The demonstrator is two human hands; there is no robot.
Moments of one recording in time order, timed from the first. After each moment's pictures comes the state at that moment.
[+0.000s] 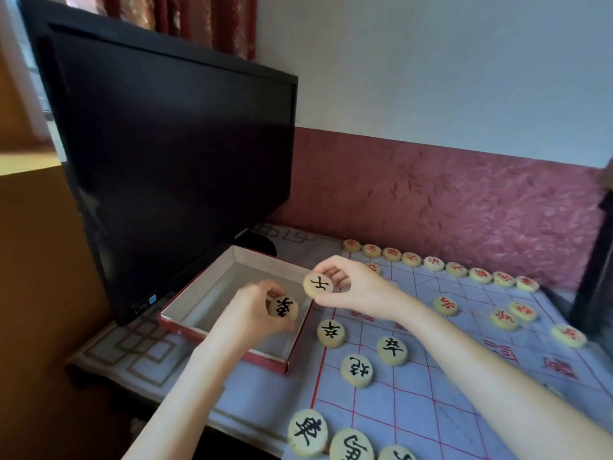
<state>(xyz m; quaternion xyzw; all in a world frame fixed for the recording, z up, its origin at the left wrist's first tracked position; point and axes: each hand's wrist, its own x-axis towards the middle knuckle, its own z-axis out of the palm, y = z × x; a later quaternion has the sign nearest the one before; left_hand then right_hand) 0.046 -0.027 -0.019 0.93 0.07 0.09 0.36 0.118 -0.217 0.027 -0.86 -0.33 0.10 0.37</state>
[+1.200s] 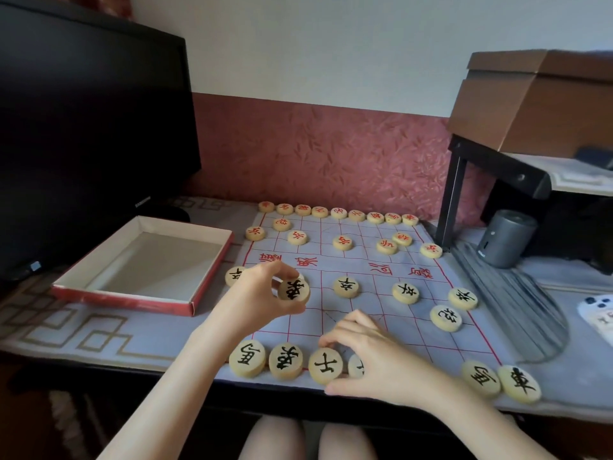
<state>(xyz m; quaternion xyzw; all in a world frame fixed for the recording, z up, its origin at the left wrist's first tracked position) -0.008 -0.173 -0.009 0.90 -0.11 0.05 0.41 -0.050 -0.385 -0.033 -0.93 -0.30 0.06 0.19</state>
